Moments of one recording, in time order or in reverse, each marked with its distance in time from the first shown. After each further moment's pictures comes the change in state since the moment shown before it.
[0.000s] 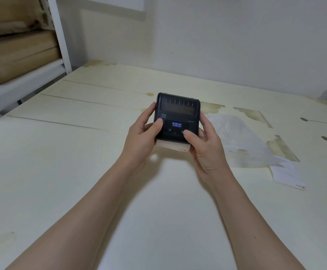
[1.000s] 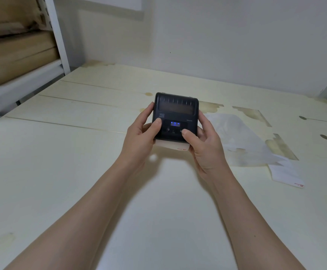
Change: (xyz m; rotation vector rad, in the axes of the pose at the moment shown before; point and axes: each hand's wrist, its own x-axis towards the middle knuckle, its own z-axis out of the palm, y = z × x) left_hand 0.000 -0.003 0.002 0.005 -0.009 0.056; right_hand 0.000 -0.001 -0.001 -0.069 0.014 -0.010
